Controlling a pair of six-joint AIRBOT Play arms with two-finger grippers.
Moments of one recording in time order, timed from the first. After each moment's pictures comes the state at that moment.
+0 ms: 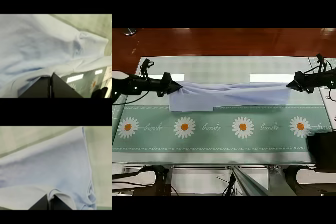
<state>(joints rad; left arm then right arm) 0.18 -1.49 1.10 0.60 -1.08 -1.32 -0.34 -1.55 1.29 -0.92 1.15 1.36</state>
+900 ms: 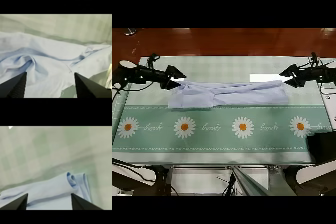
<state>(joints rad) 0.20 -1.74 1.39 0.66 -1.17 -1.33 -0.35 -1.78 1.47 -0.78 1.06 1.37</state>
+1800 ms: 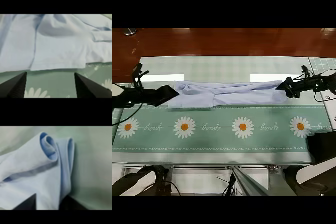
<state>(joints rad) 0.13 -1.13 0.81 0.84 -0.94 -1.27 -0.34 -1.85 1.38 -0.82 1.21 1.32</state>
